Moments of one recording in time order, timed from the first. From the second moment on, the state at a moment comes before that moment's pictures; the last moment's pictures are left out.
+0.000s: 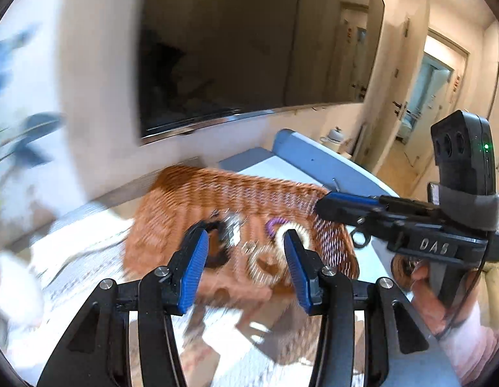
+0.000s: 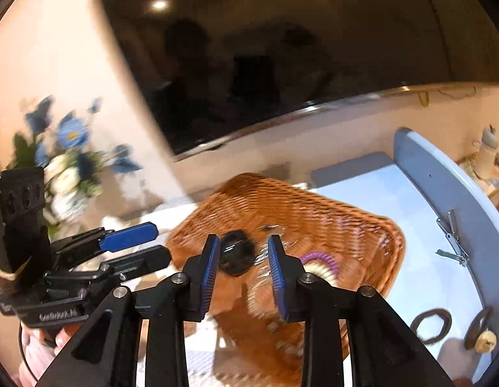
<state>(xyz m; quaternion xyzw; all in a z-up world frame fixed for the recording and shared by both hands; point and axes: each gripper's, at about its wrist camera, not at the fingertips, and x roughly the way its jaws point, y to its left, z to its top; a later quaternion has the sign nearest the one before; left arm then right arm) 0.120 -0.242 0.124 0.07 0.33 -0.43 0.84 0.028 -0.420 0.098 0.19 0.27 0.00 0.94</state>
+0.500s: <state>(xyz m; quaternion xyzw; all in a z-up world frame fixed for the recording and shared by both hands) 0.035 0.026 0.051 -0.02 0.37 -0.20 0.91 0.010 -0.242 0.028 0.09 0.34 0.11 0.93</state>
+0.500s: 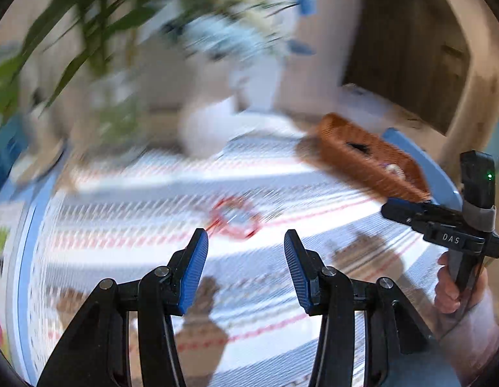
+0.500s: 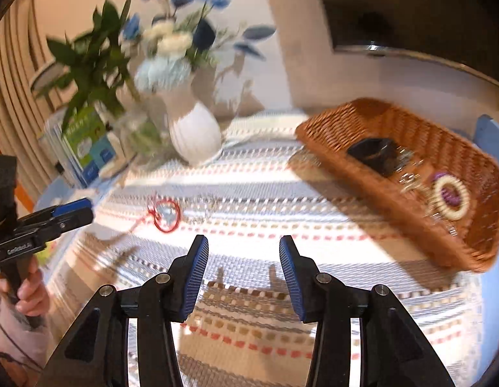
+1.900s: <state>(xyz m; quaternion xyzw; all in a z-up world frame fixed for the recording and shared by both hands) 0.172 0.010 0.002 -0.01 0.49 -0.33 0.81 0.158 -0.161 -0.008 0.01 0.44 0.14 0.89</state>
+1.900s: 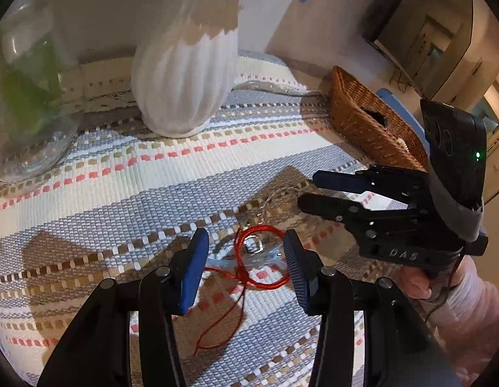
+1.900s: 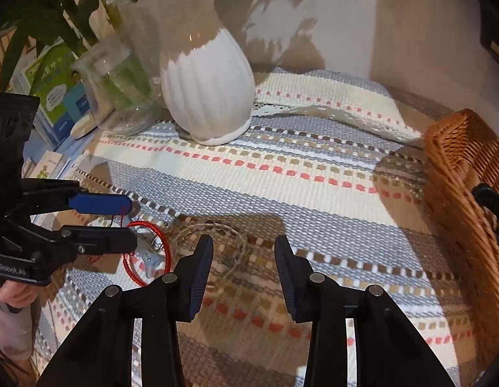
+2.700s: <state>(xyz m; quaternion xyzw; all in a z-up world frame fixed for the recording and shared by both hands) 0.163 0.040 0.033 -0.08 0.41 -0.36 0.83 0.128 -0.160 0.017 0.02 0.37 0.16 0.92</state>
